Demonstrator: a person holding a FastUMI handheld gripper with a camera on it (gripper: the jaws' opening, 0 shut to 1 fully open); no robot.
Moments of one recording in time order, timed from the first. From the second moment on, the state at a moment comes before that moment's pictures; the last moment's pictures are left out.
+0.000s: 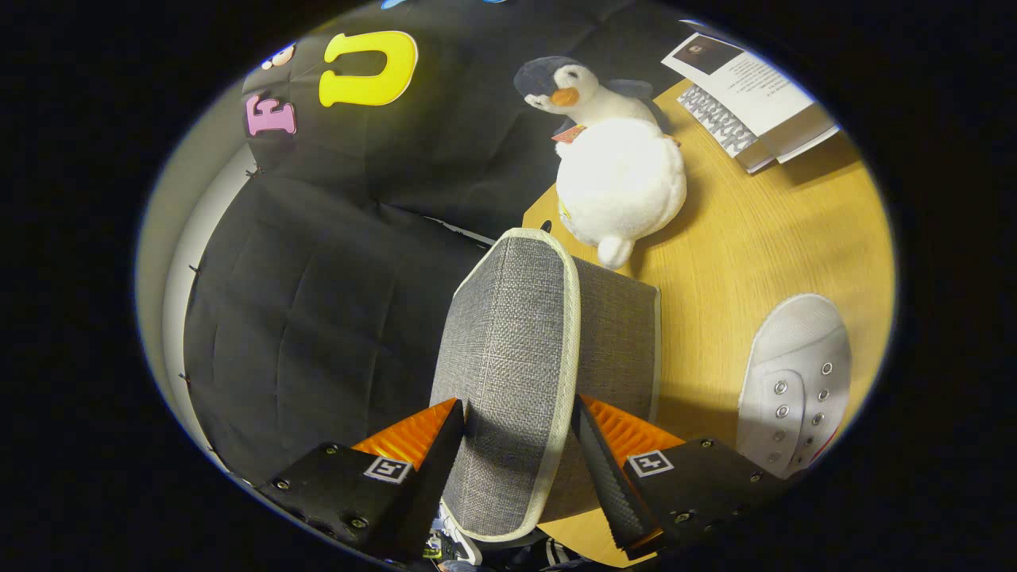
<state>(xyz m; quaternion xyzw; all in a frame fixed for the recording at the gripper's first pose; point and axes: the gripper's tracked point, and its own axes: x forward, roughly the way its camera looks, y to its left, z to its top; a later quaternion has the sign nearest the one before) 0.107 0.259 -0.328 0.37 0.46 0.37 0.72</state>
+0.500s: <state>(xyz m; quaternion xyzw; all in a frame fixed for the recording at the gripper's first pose) 0.105 0.253 -0.291 0.38 0.47 0.39 0.70</state>
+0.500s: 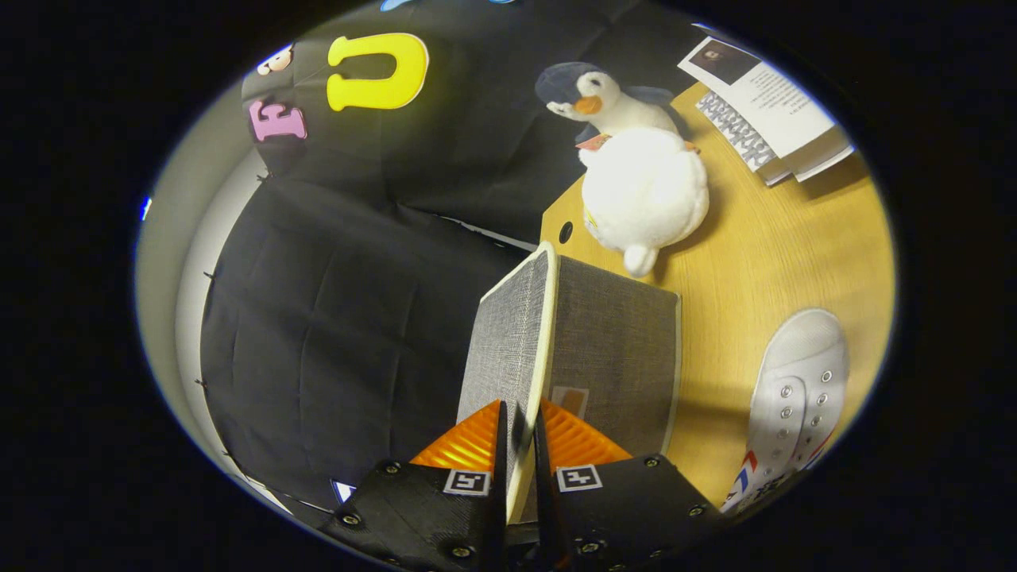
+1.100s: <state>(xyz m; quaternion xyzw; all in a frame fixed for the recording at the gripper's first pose) 0.101 0.291 -0.205 0.34 0.43 0.44 0.71</state>
